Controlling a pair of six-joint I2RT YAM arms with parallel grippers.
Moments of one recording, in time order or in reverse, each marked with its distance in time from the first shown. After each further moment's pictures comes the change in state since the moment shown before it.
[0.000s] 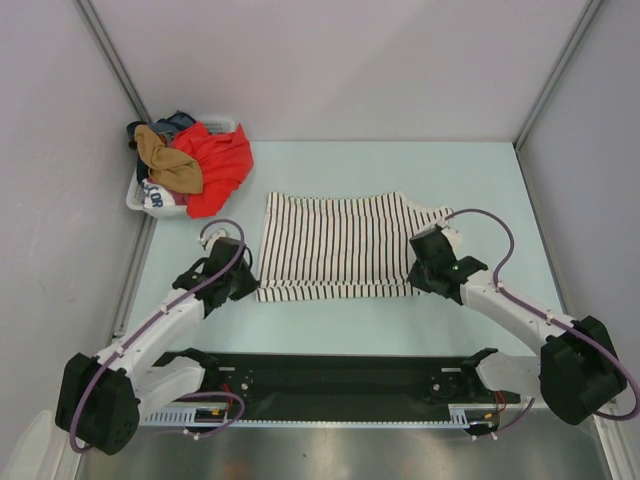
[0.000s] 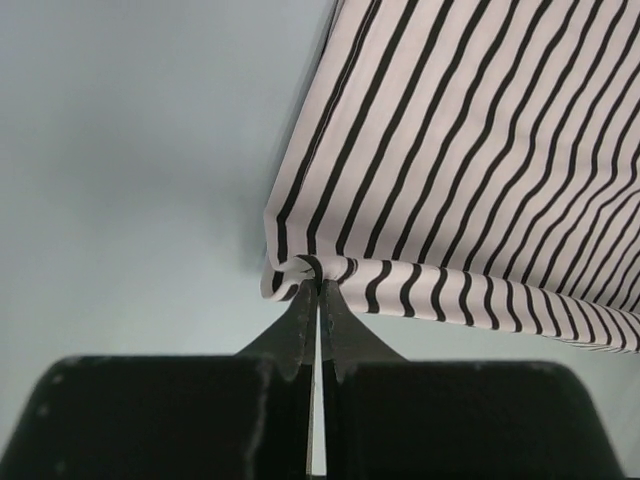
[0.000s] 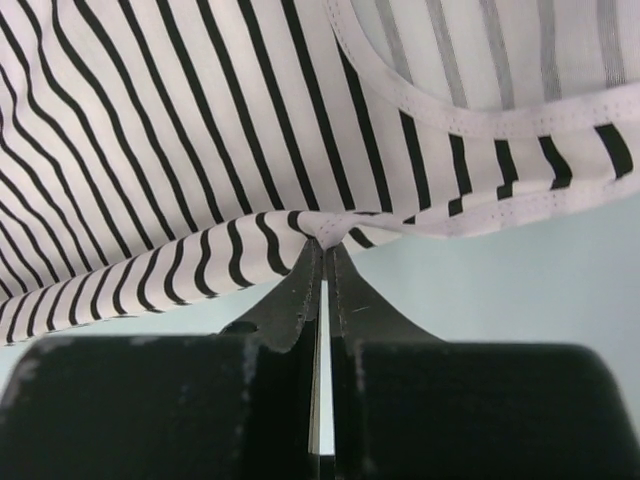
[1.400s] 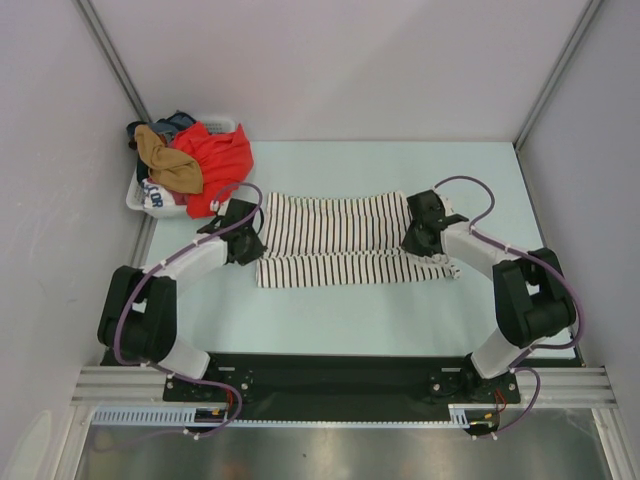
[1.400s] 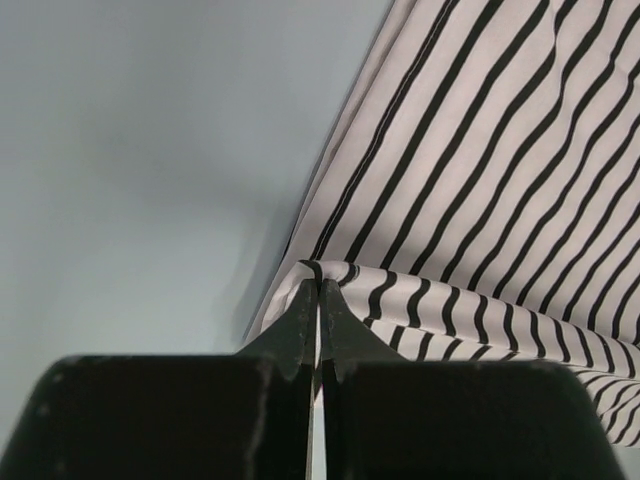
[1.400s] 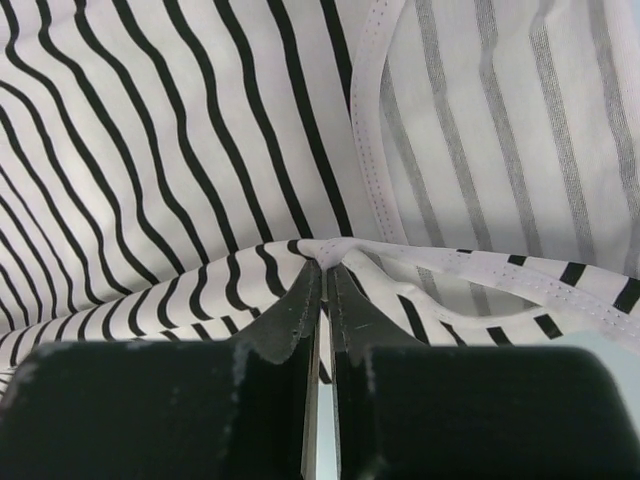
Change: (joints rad) left arm 0.107 0.518 0.310 0.120 -0.015 0.098; right arm -0.178 0.440 0.314 0.095 -0.105 -0.163
